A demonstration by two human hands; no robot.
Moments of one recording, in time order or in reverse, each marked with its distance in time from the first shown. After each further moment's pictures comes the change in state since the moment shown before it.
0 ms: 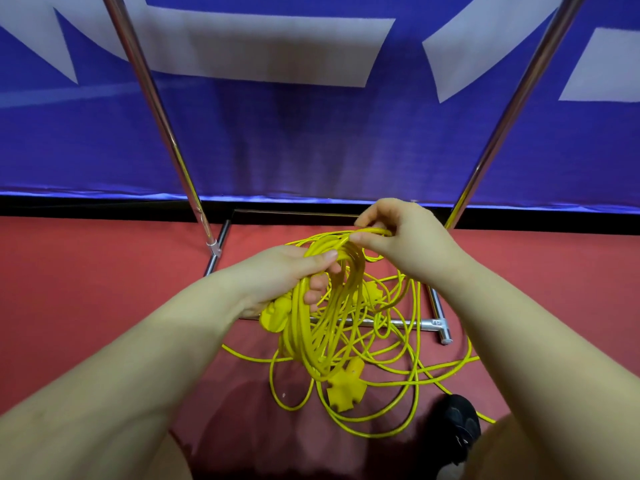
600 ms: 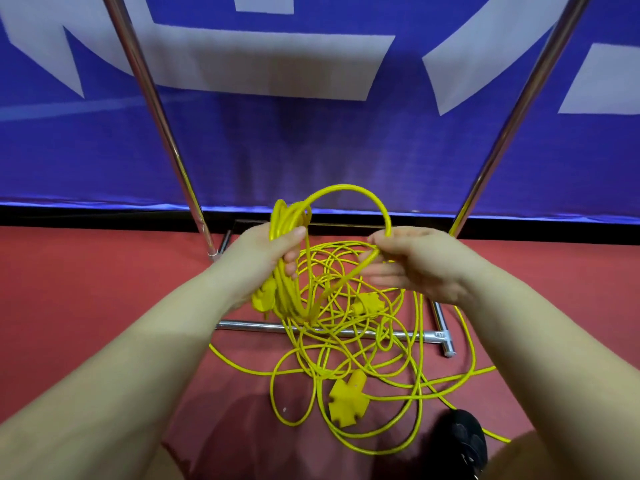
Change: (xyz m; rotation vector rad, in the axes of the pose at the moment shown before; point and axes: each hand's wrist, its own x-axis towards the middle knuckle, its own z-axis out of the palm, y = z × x) left_hand 0.008 0.008 -0.028 0.017 0.293 0.322; right_hand 0.000 0.000 -0.009 0.903 -0.272 0.573
